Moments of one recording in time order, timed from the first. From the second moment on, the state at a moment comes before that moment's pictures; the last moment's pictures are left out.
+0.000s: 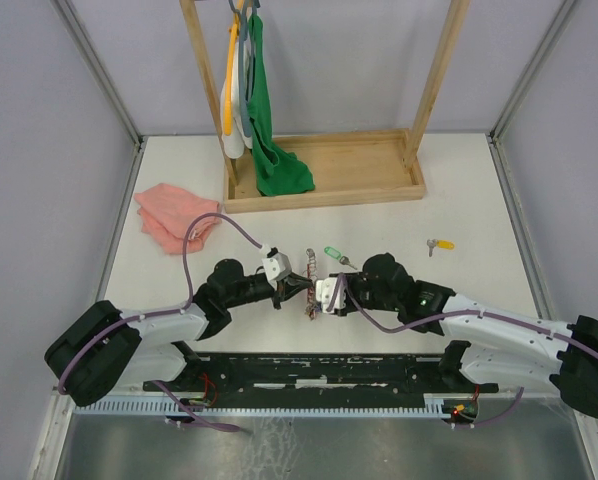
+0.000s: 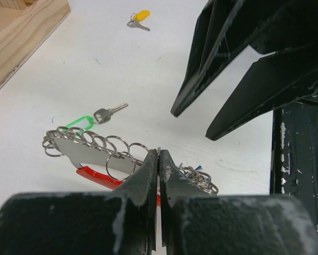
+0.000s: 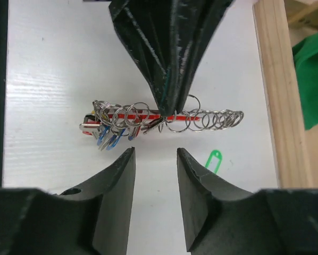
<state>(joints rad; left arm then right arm) -0.75 1.20 0.24 0.85 0.50 0.04 0.99 1.06 0.56 -0.02 -0.23 -0.72</state>
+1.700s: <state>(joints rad) -0.79 0.43 0.62 -0.21 -0.39 -0.37 0.98 0.57 0.88 -0.82 0.91 0.37</state>
